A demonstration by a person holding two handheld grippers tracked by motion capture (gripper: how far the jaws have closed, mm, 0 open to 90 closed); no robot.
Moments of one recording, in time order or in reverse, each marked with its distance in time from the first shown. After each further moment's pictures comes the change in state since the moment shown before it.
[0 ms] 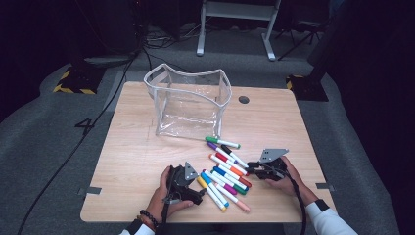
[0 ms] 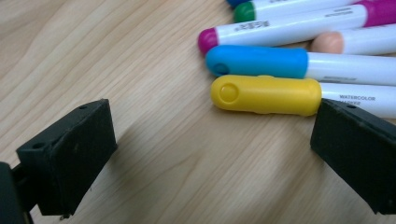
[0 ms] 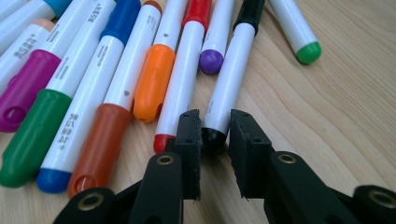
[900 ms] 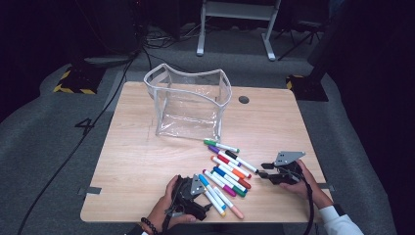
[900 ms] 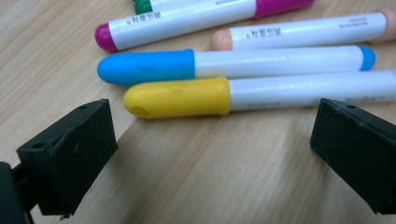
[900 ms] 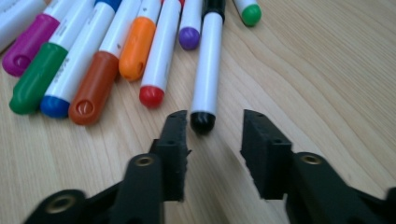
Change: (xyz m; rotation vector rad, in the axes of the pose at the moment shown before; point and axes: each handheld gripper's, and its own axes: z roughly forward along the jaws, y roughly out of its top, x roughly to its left) left arm -0.038 -0.004 -0.003 -0.004 -0.093 0.112; right arm -0.009 -0.027 -0.035 0.004 -0.011 0.036
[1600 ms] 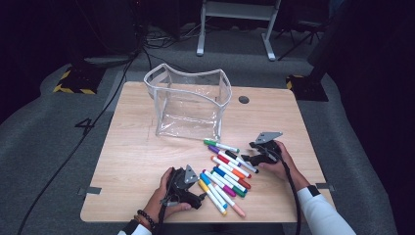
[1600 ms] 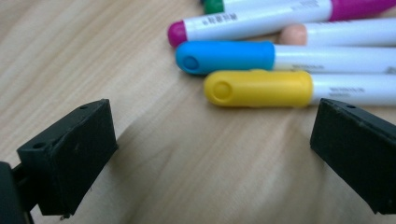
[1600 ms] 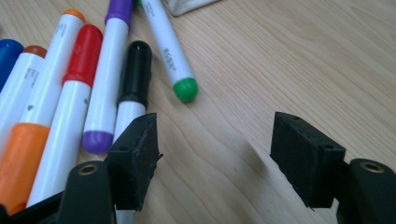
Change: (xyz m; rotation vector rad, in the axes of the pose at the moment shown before) left arm 0.030 -0.003 -0.003 0.011 0.013 -0.036; right arm -0.033 0.051 0.054 0.016 -0.095 0.083
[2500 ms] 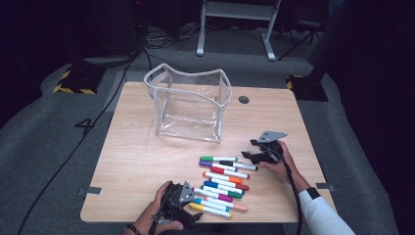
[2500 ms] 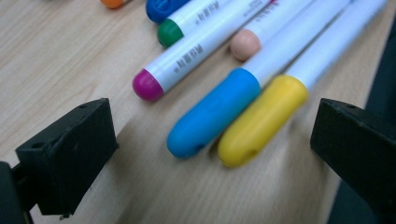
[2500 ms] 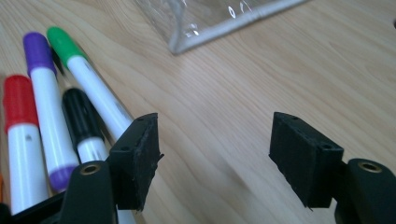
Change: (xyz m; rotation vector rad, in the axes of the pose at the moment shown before) left arm -0.026 -0.022 -0.021 0.026 -0.062 0.068; right arm 0.005 0.006 -0.007 -0.096 -0.035 0.021
